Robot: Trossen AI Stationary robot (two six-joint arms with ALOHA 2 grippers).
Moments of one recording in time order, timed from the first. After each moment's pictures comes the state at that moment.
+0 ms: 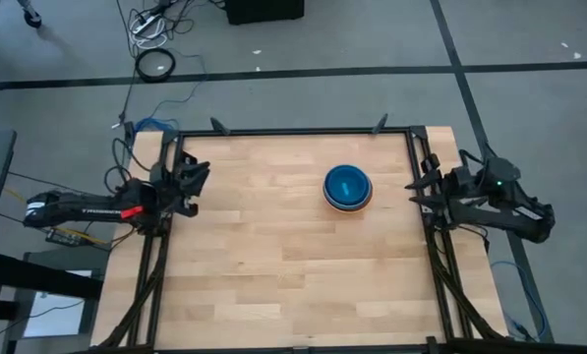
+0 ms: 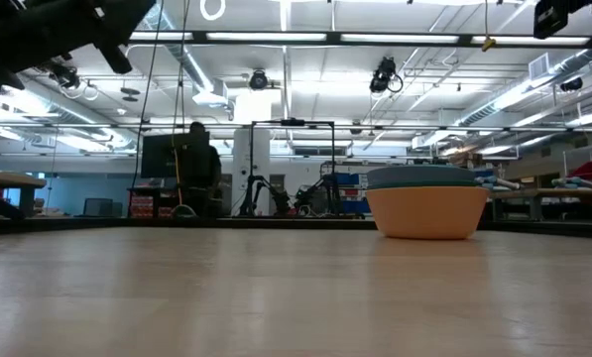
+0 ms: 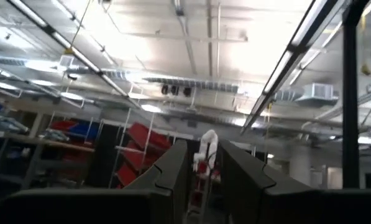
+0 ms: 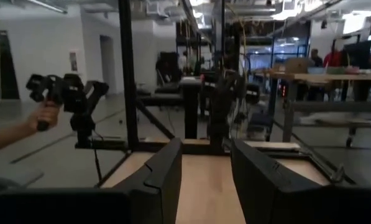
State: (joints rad) left arm 0.12 0.52 0.05 1.12 -0.17 -0.14; right arm -0.22 0.00 0.49 -0.32 -0.35 0.05
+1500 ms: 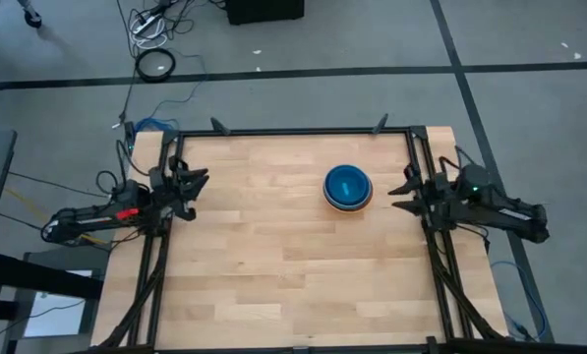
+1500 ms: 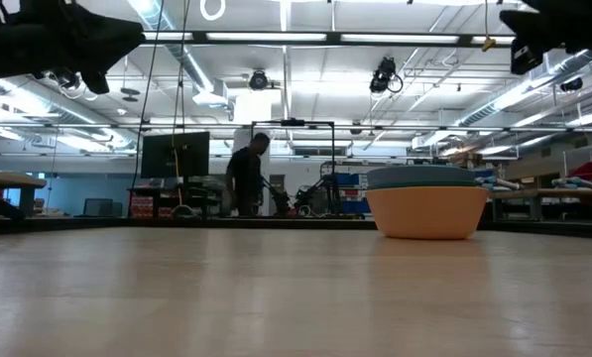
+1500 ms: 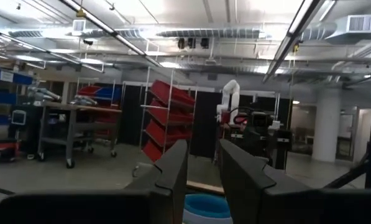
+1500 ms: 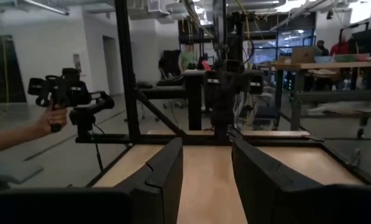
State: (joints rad) left arm 0.12 0.00 0.05 0.36 -0.21 -0.06; right arm -0.22 0.00 0.27 -0.11 -0.36 0.08
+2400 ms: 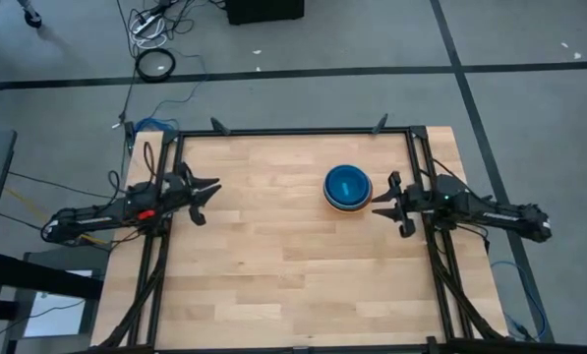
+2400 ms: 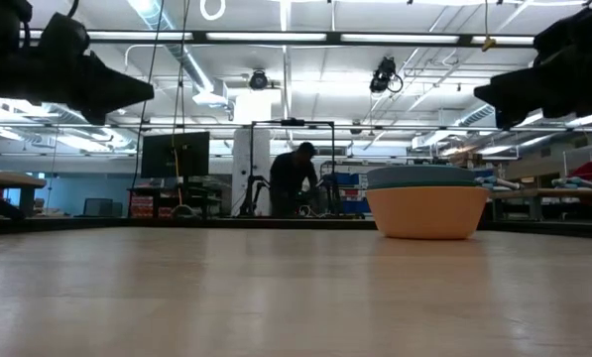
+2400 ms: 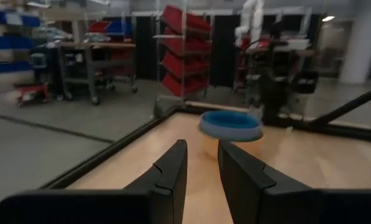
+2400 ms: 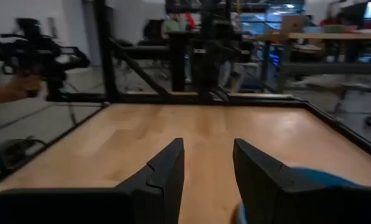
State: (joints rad) left arm 0.12 0.00 0.05 0.02 -0.27 -0.03; right arm -0.22 0.04 0.01 0.05 -0.30 0.00
